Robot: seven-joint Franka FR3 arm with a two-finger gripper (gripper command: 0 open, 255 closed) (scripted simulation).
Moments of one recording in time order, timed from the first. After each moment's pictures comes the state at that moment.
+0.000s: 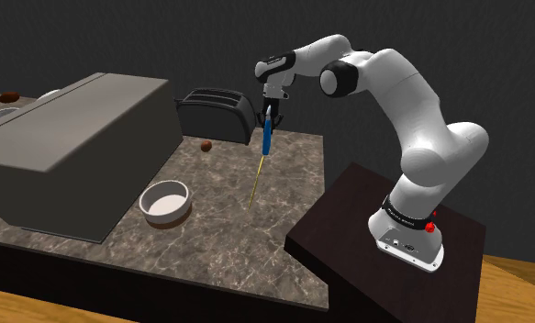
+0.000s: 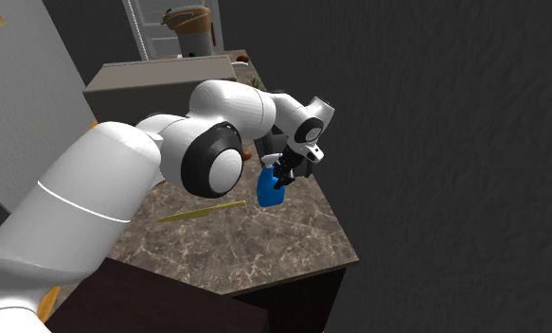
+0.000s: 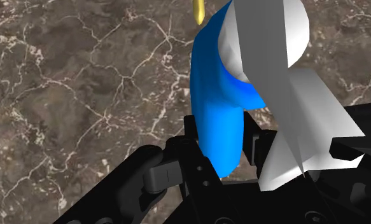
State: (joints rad) arm -0.27 1.06 -0.09 -1.04 0.38 1.71 0.57
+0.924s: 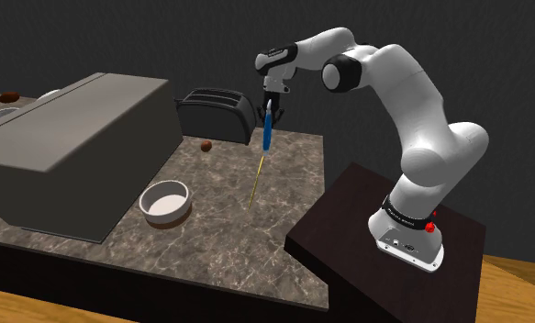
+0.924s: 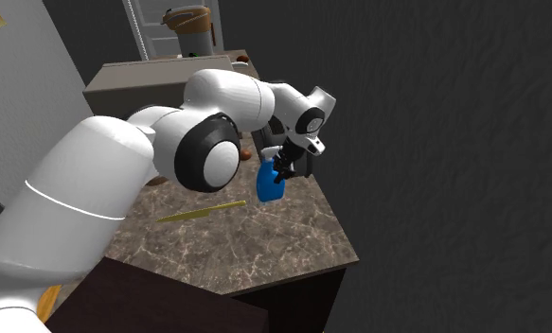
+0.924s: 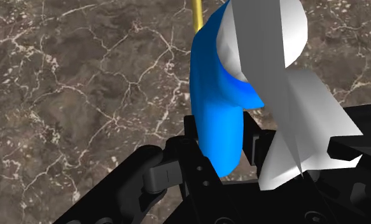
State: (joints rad) arm -0.27 1.01 -0.10 -1.06 0.38 1.68 0.58
